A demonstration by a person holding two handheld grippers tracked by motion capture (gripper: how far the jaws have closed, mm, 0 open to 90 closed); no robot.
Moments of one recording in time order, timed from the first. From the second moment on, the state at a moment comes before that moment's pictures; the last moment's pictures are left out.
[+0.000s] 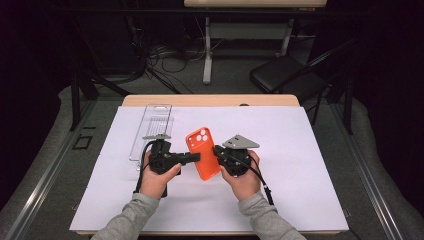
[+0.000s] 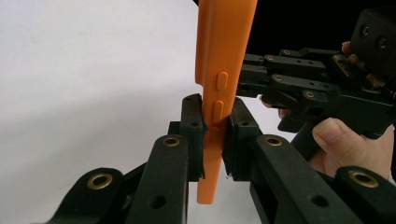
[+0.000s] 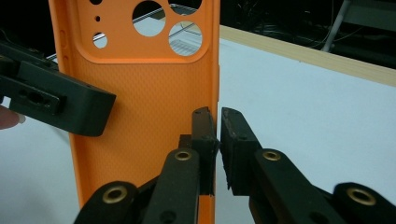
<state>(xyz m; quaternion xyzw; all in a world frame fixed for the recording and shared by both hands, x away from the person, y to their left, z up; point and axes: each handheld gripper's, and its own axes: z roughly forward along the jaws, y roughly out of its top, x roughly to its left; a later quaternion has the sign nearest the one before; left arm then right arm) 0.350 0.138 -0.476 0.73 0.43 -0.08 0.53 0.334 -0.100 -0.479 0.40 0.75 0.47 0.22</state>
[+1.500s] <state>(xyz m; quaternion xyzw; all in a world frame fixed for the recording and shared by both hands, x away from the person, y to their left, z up) 0.356 0.163 -0.461 0.75 0.39 -0.03 0.54 0.335 -0.114 -0.466 0.35 0.76 0.50 0.22</state>
